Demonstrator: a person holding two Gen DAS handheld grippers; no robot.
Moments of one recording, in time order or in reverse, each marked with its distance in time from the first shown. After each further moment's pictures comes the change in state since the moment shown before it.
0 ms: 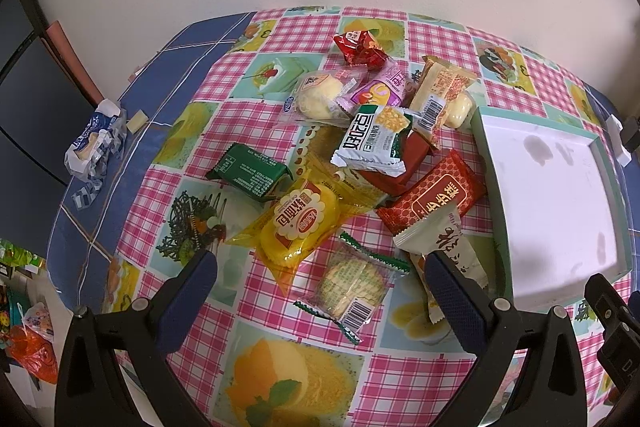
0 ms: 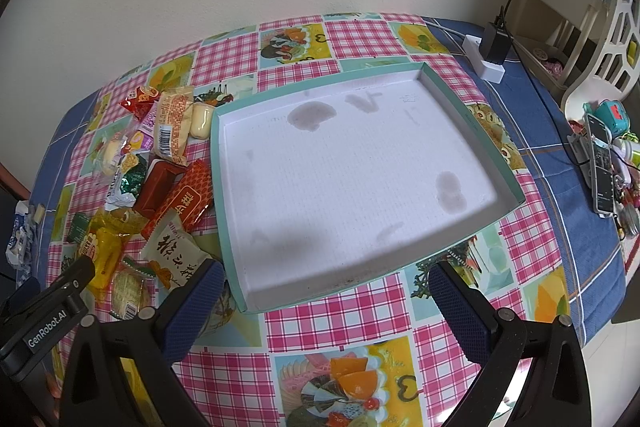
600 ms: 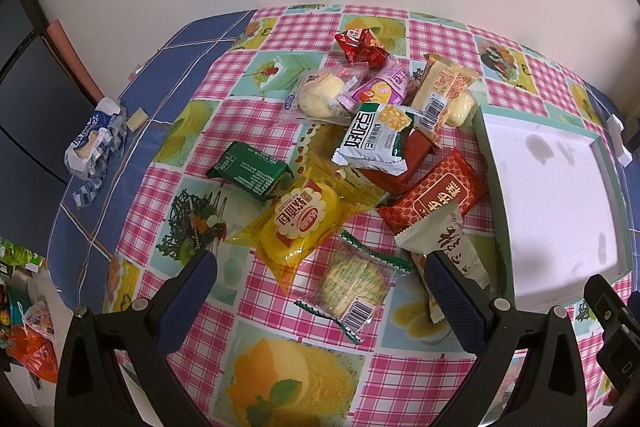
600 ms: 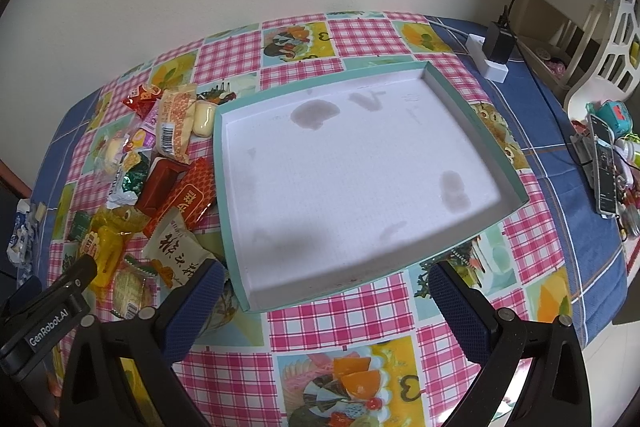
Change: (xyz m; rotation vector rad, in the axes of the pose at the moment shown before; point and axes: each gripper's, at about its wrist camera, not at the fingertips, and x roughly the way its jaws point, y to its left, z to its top) left arm 0.001 0.005 -0.003 -0.004 0.005 0.002; right arm 0.001 0.003 0.000 -0.006 0.004 0.009
